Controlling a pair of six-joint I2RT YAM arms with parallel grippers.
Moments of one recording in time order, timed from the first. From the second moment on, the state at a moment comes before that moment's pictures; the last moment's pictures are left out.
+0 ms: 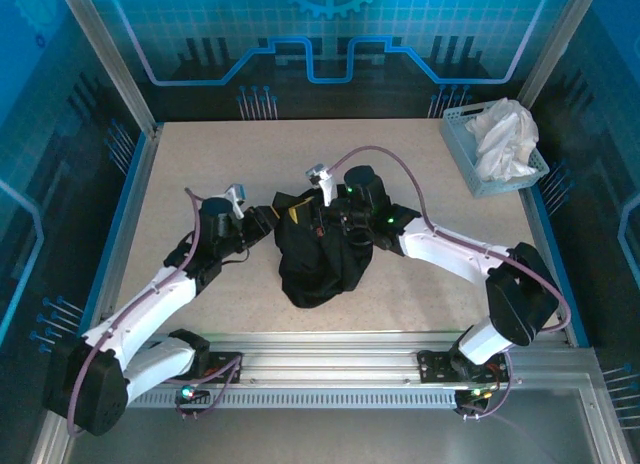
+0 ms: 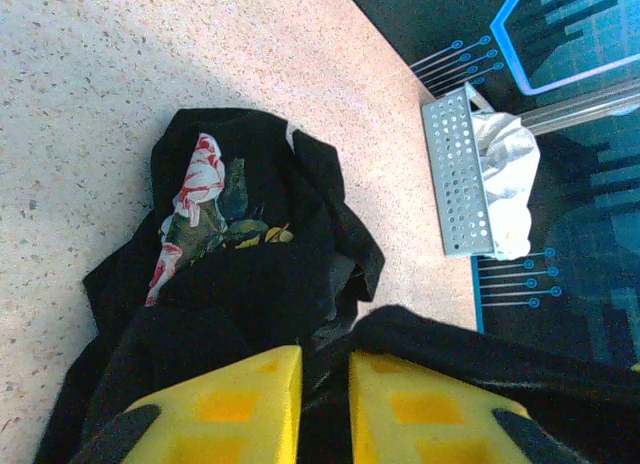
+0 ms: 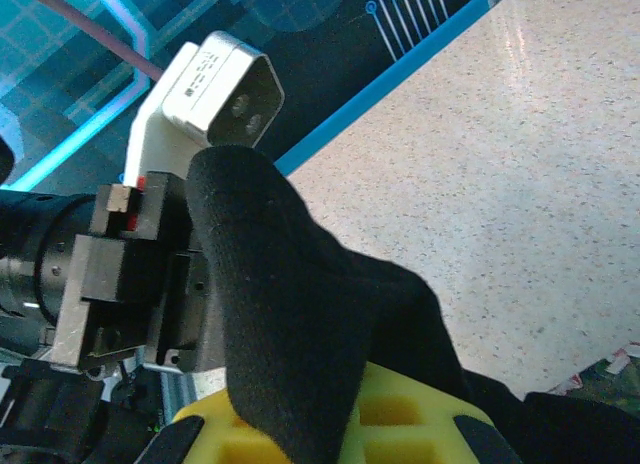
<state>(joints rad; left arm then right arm) -0.34 1.02 0.61 -0.04 0.23 -0.96 0.73 1.55 1.08 0.11 -0.48 0.35</state>
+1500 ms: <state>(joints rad) -0.40 1.34 0.70 0.19 0.42 -0.85 0.67 1.25 0.80 -0.22 -0.23 0.29</state>
